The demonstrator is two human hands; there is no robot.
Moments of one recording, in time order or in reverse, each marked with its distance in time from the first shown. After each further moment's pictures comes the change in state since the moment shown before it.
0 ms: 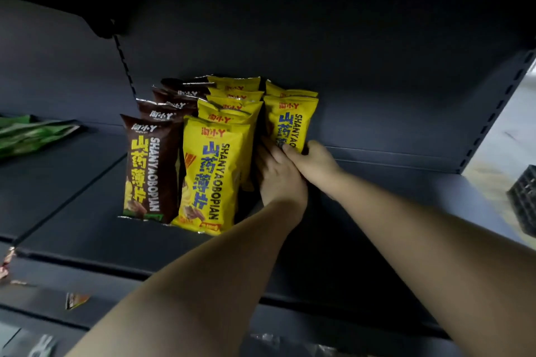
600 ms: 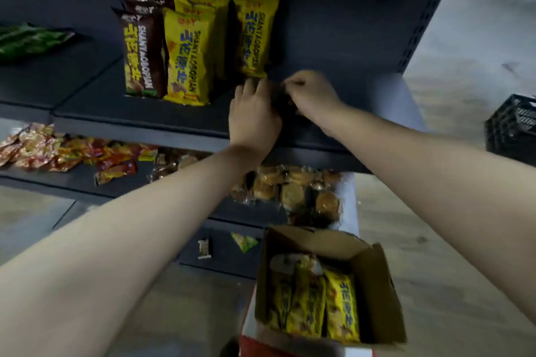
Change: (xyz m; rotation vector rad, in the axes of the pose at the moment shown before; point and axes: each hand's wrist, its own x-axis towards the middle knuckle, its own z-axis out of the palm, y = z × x) left_hand -0.151 0.001 -0.118 -0.132 -0.048 0.282; right_hand -0.163 0.009 -0.082 -0.067 -0.069 -0.127
